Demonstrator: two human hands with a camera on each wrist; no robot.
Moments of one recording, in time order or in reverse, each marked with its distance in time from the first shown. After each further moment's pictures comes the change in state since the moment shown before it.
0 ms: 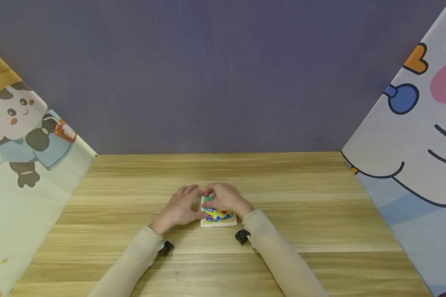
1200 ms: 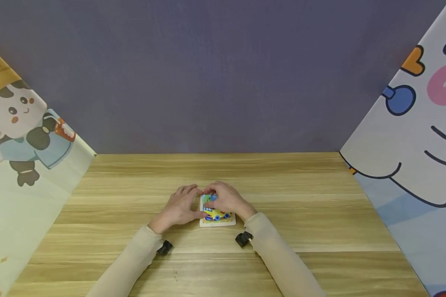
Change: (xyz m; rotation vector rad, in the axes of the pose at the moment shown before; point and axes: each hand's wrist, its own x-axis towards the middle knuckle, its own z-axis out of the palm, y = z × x) left_hand -0.006 0.002 -0.003 0.008 0.005 0.004; right_hand -0.010 0.003 0.003 0.079 0.059 -0.047
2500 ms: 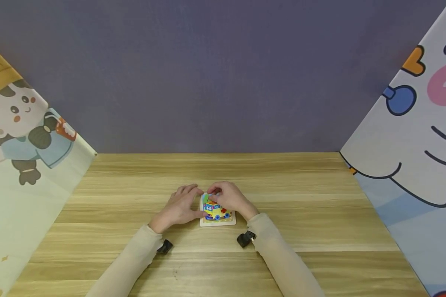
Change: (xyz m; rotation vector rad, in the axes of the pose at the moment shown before) left_hand -0.001 -0.002 0.001 0.004 0.000 0.000; right_hand -0.001 0.012 0.000 0.159 0.059 0.021
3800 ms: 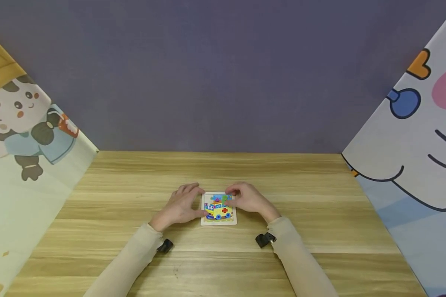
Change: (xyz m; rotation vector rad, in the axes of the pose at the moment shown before) left_hand 0.000 -0.002 -0.001 0.000 0.003 0.010; right_hand -0.028 0.029 -0.038 -0.031 -0.034 0.017
